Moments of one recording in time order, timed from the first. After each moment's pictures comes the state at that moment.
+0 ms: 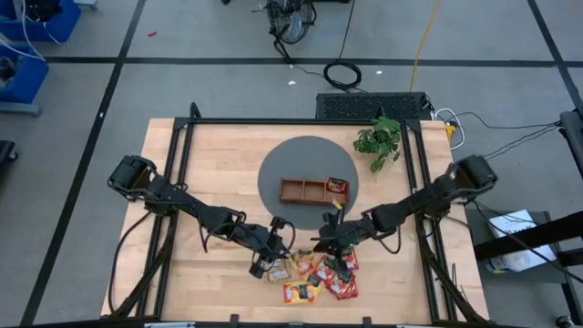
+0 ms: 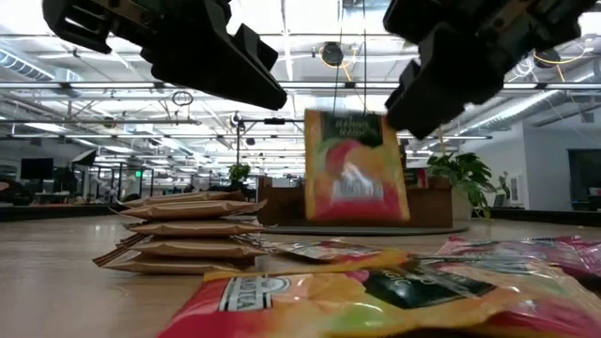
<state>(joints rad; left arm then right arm) -0.38 1.70 0.92 0.18 -0.04 0.14 0.38 1.57 0.77 0.17 0.06 0.33</state>
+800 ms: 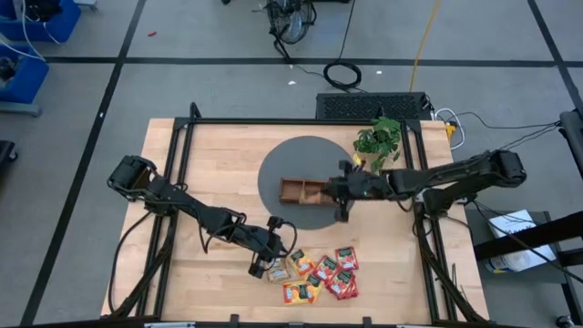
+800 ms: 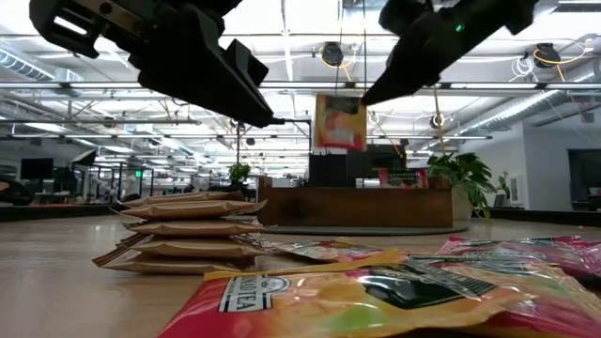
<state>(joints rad) -0.39 1.70 0.92 0.12 -0.05 0.04 0.04 1.28 0.77 -0.09 0.22 -0.02</state>
